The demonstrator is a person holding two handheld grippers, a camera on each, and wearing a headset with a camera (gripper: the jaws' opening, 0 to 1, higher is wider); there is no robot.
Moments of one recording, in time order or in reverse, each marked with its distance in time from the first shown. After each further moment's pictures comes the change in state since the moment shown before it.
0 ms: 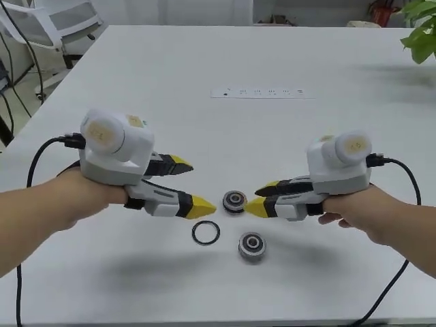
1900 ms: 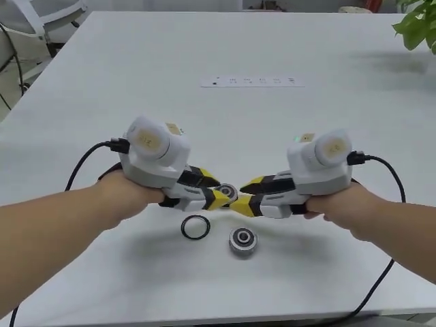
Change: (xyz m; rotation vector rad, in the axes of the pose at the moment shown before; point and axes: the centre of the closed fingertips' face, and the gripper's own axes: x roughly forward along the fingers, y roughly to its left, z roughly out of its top) left arm 0.065 -0.005 -0.012 -0.008 0.060 -0.030; right arm 0.009 -0.002 -0.006 -0.088 0.017 -0.002
